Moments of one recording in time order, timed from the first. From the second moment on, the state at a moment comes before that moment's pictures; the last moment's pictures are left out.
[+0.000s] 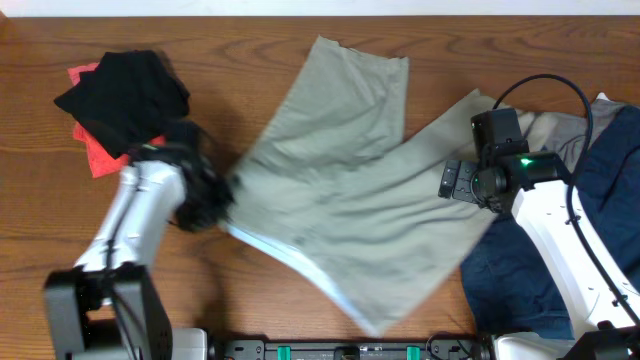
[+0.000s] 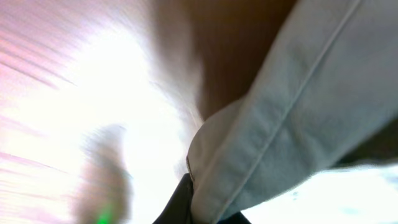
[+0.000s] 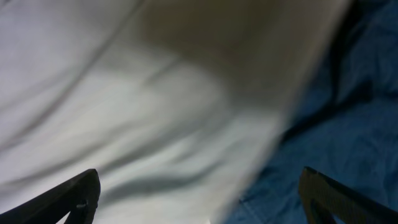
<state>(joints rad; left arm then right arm) 0.08 1.57 1.08 -1.05 0.17 -0.44 0.15 1.41 1.04 -0.93 0.16 0.44</state>
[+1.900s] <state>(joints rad) -0.34 1.54 0.74 -0.94 0.15 -0.51 -0.12 1.85 1.05 -0.63 0.27 0.60</state>
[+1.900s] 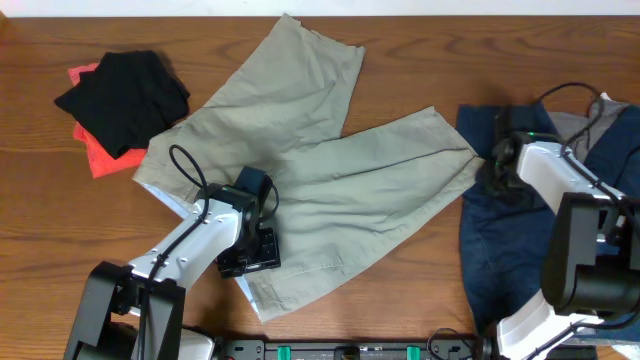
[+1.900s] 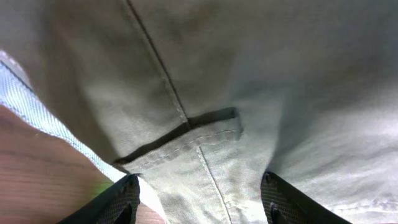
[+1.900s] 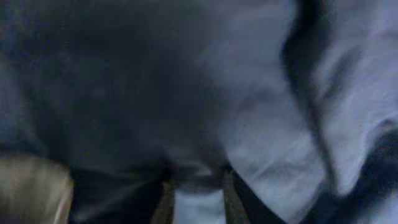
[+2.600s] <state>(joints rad) -0.34 1.54 0.74 -0.96 0.15 -0.64 -0.61 1.86 1.07 -0.43 -0.11 0.41</state>
